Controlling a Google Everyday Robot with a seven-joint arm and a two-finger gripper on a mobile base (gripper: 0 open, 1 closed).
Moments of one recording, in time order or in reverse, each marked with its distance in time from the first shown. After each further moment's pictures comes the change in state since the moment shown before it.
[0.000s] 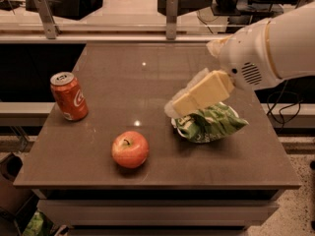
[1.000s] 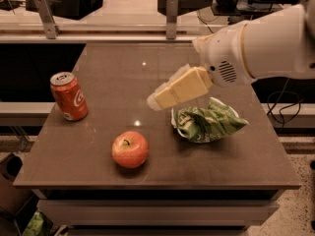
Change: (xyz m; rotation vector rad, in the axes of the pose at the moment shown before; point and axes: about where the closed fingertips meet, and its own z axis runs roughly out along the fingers) arm -0.018 -0.005 0.029 0.011 -0.077 0.017
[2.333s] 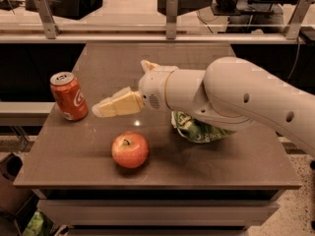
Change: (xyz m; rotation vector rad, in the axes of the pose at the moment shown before) arm -0.014 0.028 0.144 -0.043 -0.288 0.068
